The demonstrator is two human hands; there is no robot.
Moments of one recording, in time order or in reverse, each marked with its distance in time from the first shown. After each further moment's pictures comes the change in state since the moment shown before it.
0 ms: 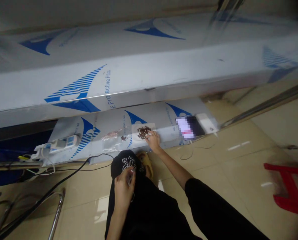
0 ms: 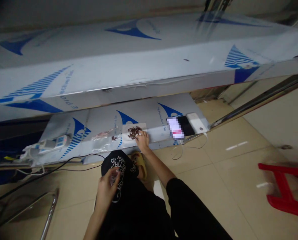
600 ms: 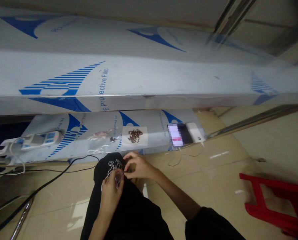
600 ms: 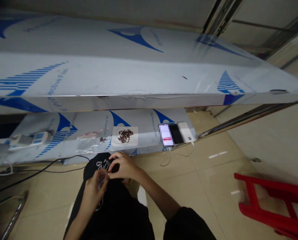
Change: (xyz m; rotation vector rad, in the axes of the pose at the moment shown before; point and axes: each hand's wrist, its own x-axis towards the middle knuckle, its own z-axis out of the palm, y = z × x) left_hand 0.006 0.005 0.015 -0.077 -0.007 -0.025; right_hand -0.075 -0.045 -0.074 0.606 -0.341 -0.512
